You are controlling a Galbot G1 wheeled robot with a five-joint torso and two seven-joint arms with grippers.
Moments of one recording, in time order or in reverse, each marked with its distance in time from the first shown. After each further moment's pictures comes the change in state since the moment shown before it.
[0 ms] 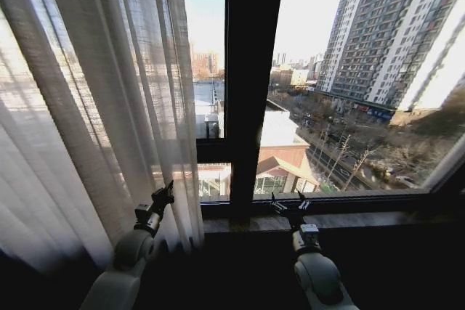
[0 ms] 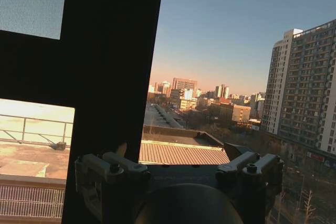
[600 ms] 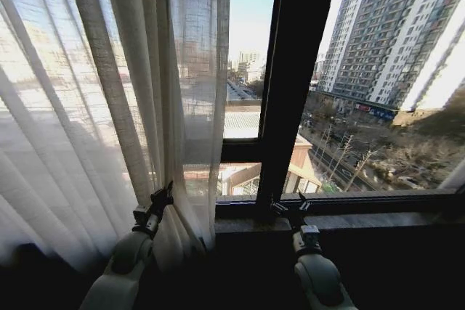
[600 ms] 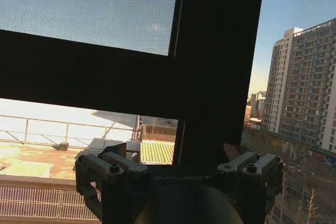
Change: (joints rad) left arm 0.026 0.002 -0.015 -0.023 0.000 -0.002 0.001; right arm -0.007 0.003 0.003 -0.001 0.003 0.004 0.003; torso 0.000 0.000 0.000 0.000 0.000
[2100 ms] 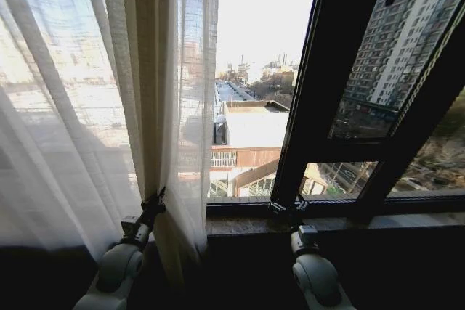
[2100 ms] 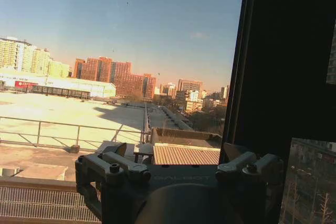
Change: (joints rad) left arm 0.125 0.005 -0.084 -0.082 0.000 -0.004 0.018; right arm 0.004 0.001 -0.024 0.005 0.003 0.003 0.001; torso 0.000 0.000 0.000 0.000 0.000
